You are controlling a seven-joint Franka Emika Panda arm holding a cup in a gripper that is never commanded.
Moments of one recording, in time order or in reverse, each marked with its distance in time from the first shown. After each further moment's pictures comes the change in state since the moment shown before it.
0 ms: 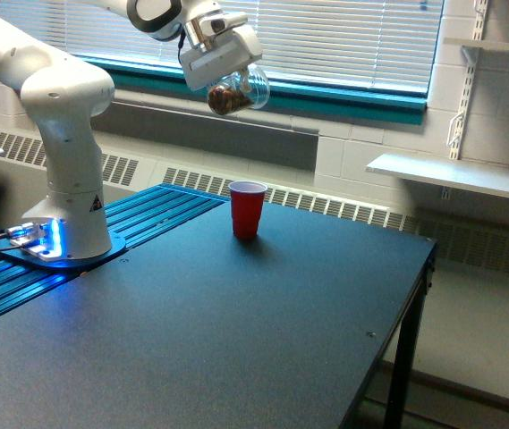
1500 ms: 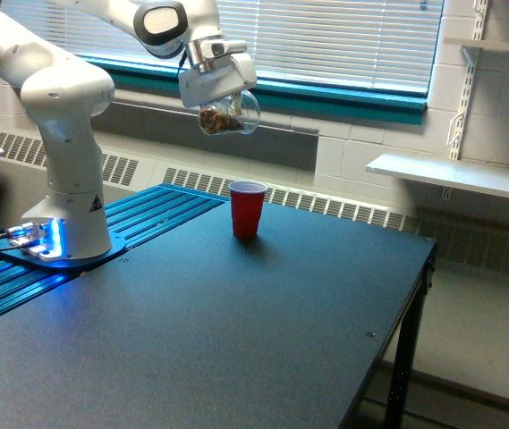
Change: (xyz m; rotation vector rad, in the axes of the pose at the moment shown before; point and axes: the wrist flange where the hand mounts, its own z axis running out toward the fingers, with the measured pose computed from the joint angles) arm -0.019 -0.037 0.036 -0.052 -0.140 -0.015
